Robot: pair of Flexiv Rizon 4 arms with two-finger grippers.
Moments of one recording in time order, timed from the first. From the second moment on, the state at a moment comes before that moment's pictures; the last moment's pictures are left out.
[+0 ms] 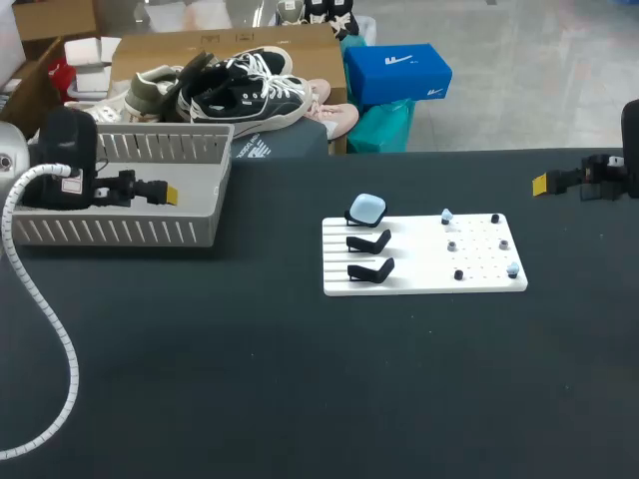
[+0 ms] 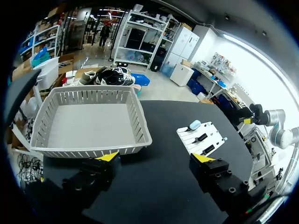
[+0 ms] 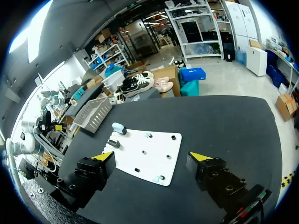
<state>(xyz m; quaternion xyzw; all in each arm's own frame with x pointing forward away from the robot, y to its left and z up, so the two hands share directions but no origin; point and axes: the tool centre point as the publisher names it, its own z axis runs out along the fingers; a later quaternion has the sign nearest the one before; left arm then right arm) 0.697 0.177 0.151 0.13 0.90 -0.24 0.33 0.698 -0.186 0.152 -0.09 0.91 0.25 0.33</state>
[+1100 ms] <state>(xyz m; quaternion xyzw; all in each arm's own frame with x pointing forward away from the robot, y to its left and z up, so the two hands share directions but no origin) 0.755 0.059 0.149 0.58 0.69 -0.25 0.37 0.698 -0.186 0.152 -0.09 0.91 0.25 0.33</state>
